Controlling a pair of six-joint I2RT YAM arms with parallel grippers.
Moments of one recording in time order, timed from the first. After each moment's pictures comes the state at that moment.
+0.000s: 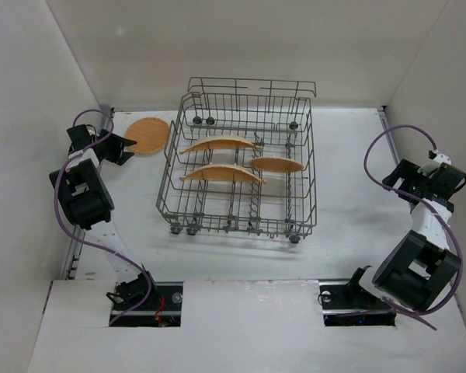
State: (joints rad) left arm 0.44 2.07 1.44 -0.17 0.62 -0.85; right arm -0.67 1.24 0.79 -0.20 -0.40 0.02
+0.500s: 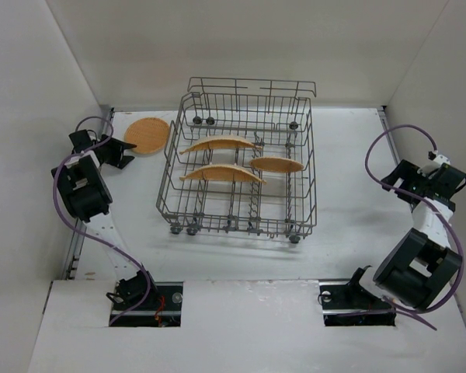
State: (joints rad) left arm 0.46 2.22 1.51 -0.12 0.64 -0.87; right arm -0.69 1.27 0.80 -0.23 -0.46 0.04
